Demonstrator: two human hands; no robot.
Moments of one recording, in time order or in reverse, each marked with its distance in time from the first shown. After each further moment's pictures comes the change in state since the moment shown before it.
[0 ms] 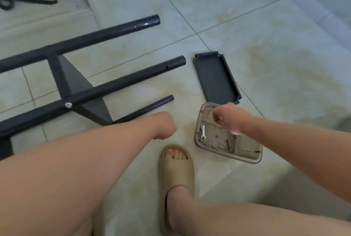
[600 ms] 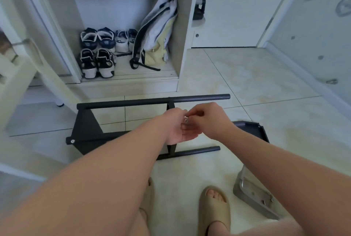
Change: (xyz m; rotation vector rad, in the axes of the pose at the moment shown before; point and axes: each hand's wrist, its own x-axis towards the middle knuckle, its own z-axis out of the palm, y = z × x) left_hand -0.212 -0.102 -0.117 -1.508 0.124 0.080; right_hand -0.106 -0.296 -0.150 0.631 0.374 -0.347
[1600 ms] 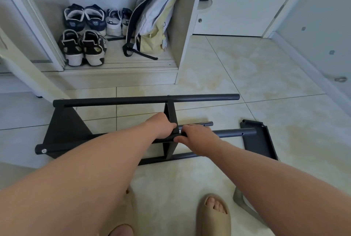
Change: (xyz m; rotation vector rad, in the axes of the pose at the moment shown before) left_hand 0.111 0.010 -0.061 1.194 0.364 0.190; right_hand 0.078 0.070 0.070 -0.675 -0.362 -0.072
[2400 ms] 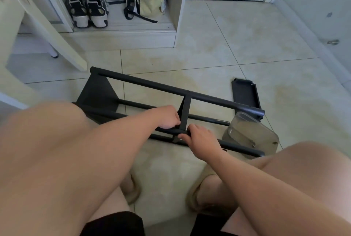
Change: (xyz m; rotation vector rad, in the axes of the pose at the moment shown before) left_hand -0.167 -0.016 0.079 0.202 -0.322 0.189; right_hand -0.198 -0.025 0.114 0.153 0.060 0.108
